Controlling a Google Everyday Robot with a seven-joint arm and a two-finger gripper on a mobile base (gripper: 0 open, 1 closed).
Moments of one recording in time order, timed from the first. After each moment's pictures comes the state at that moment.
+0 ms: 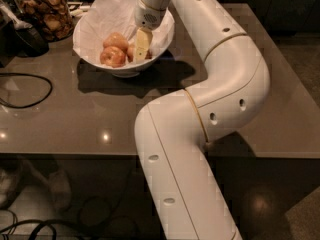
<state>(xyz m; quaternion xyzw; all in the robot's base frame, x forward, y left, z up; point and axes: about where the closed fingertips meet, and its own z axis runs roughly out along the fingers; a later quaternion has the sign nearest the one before) 0.761 0.059 0.880 -0.71 0.67 0.09 0.19</state>
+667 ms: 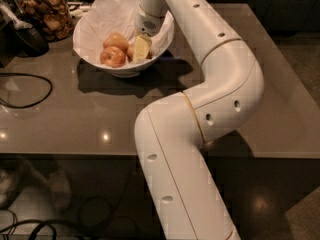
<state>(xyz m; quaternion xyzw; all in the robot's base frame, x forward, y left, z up) 0.763 0.061 0.857 -0.70 0.68 0.10 0.18</state>
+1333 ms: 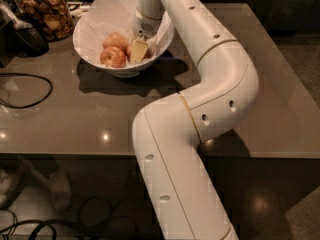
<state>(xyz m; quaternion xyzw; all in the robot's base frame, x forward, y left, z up) 0.763 0.069 0.849 -0.71 0.68 0.10 0.17</state>
